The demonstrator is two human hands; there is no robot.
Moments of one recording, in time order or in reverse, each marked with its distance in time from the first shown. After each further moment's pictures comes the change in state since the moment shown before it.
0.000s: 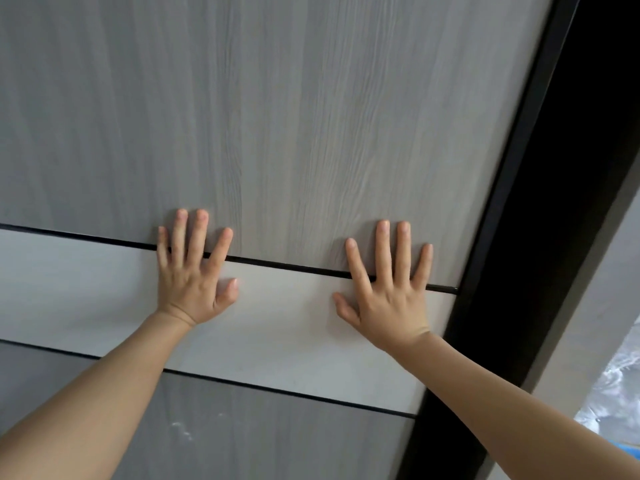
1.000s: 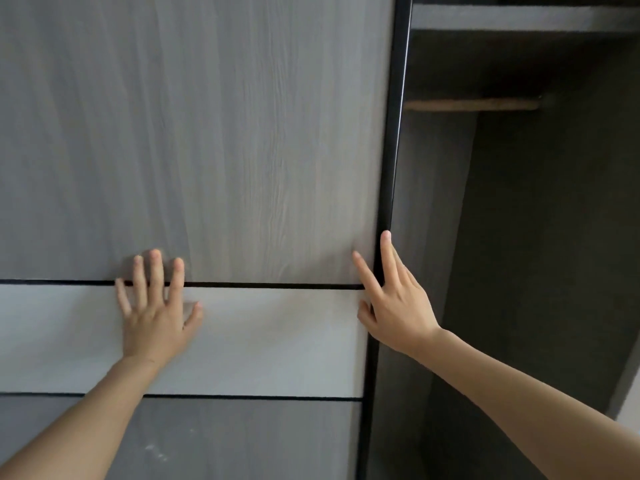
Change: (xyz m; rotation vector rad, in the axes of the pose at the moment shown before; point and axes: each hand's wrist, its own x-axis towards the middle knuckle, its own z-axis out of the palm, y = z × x) left_hand -0.062 -0.235 -0.045 -0.014 -0.354 -0.276; right_hand 0.108 -0.163 -0.041 0.250 -0.413 0.113
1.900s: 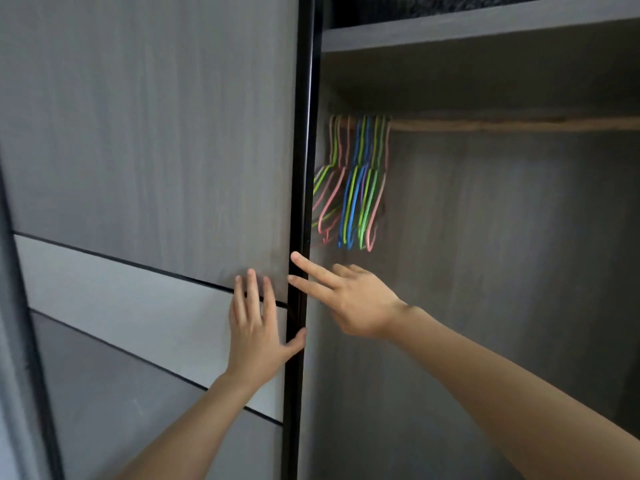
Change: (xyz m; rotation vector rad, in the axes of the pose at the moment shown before) left_hand -0.002 -0.020 -0.003 0.016 -0.135 -0.187; right_hand 0.153 -0.139 0.068 0.240 0.138 -0.762
